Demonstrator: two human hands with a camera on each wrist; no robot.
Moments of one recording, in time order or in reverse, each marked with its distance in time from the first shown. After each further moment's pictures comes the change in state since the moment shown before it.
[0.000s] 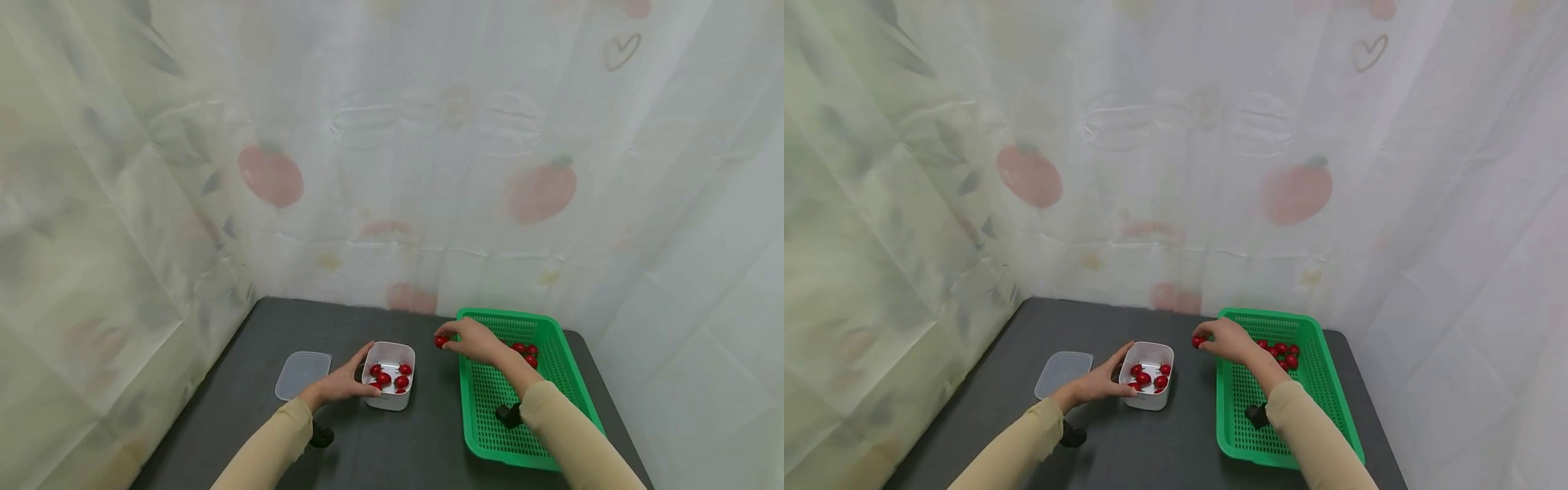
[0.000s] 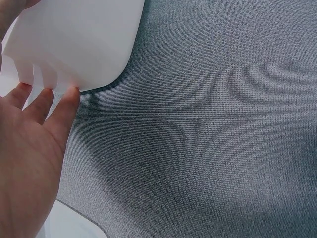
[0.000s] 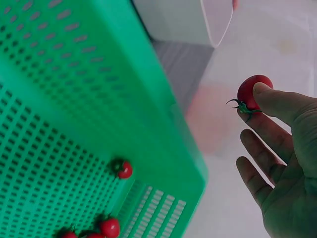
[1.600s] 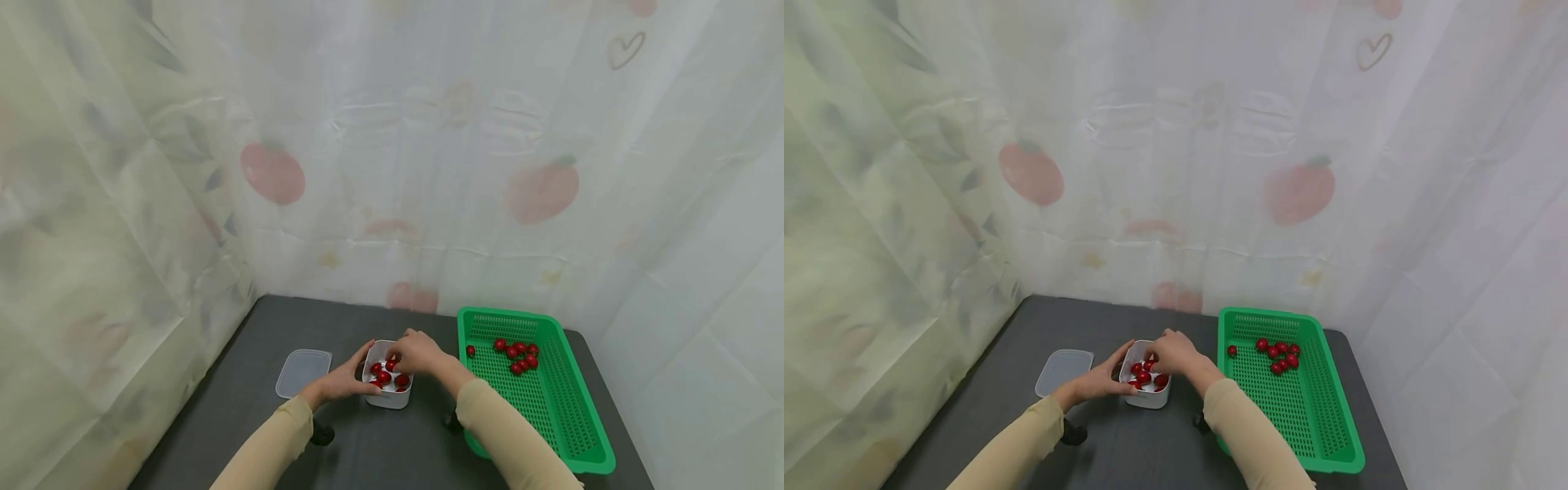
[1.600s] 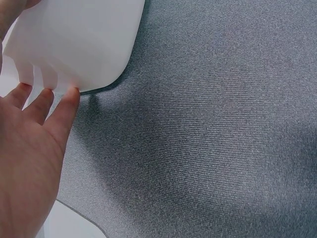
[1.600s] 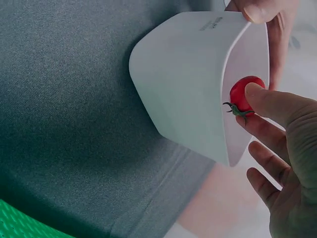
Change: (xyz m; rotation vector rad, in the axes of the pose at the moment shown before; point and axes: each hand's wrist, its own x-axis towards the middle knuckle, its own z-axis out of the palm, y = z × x) left_hand -0.003 -0.001 -0.001 -0.053 -0.044 0.013; right_hand 0.063 -0.064 0.084 -0.339 -0.138 -0.118
